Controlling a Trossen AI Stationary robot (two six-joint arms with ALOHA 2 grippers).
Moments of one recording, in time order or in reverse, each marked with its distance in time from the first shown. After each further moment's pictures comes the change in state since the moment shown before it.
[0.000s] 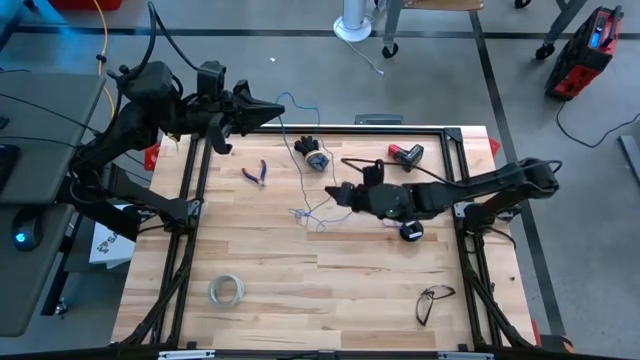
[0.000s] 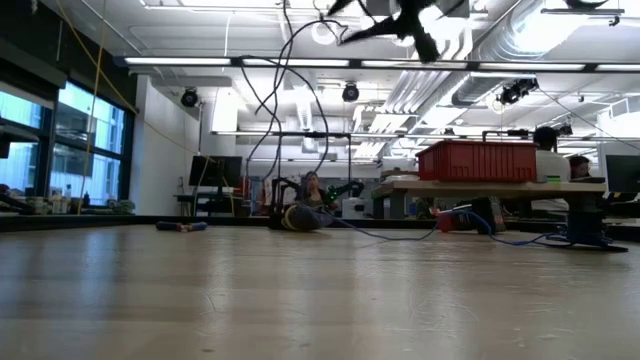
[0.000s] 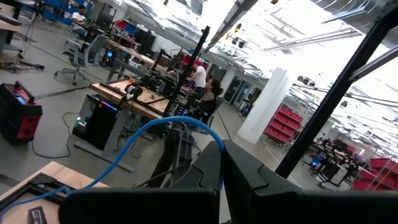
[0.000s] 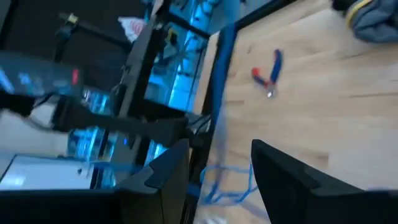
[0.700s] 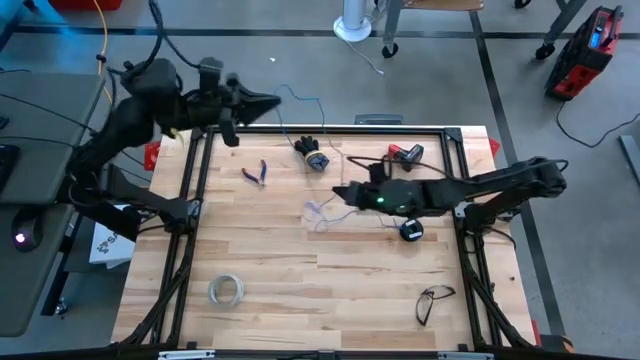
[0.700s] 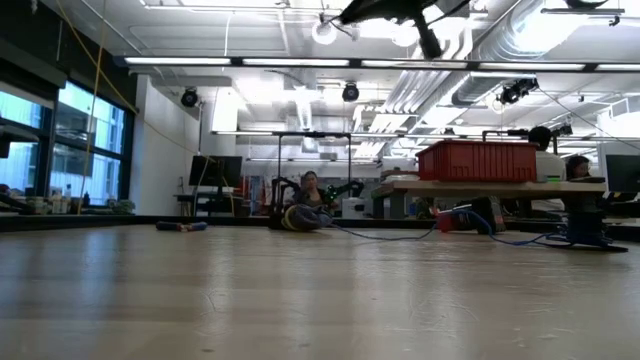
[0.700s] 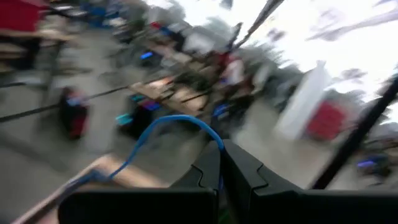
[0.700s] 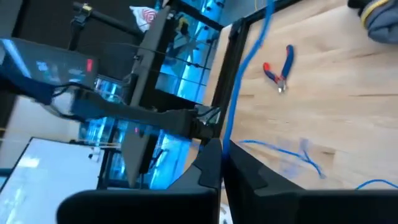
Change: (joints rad) left arm 0.075 -0.028 0.000 -0.132 -0.094 0.090; right arm 0.005 -0.080 -0.023 -0.012 -0.059 -0.053
